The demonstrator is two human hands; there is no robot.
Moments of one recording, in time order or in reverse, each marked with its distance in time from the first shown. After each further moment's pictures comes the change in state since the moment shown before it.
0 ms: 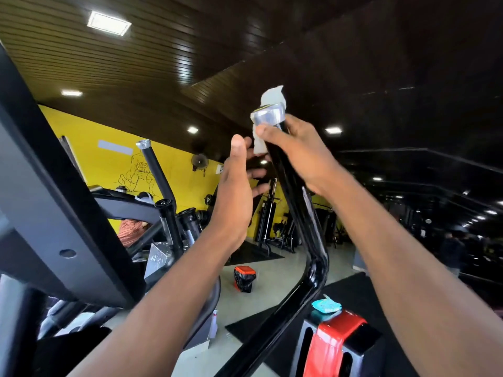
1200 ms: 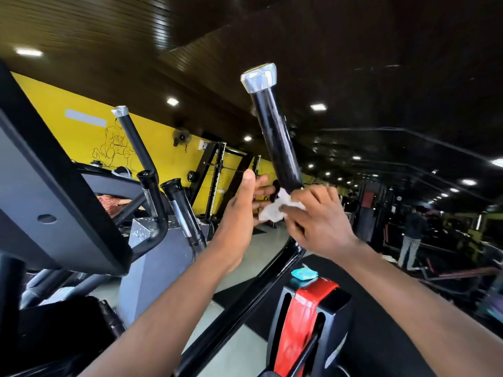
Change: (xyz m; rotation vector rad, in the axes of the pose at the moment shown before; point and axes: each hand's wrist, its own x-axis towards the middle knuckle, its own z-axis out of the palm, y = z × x) left_hand -0.056 -0.057 -0.003 0.055 -0.195 -0.277; right_hand -0.120 0.128 -0.026 -1.274 0.128 -0.746
